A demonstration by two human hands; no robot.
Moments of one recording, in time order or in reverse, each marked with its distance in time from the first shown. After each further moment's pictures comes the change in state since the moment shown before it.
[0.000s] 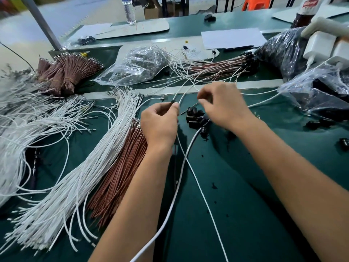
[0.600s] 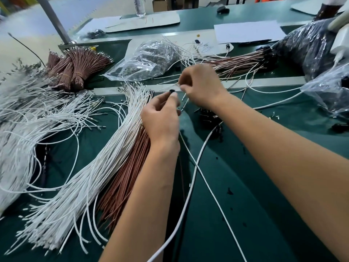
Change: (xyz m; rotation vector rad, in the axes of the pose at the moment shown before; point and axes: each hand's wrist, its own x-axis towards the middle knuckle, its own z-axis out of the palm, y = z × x) left_hand 0.007 0.013 -0.012 -0.314 0.070 -0.094; right_hand 0.070 -0.039 0.044 0.054 -0.050 -0.111
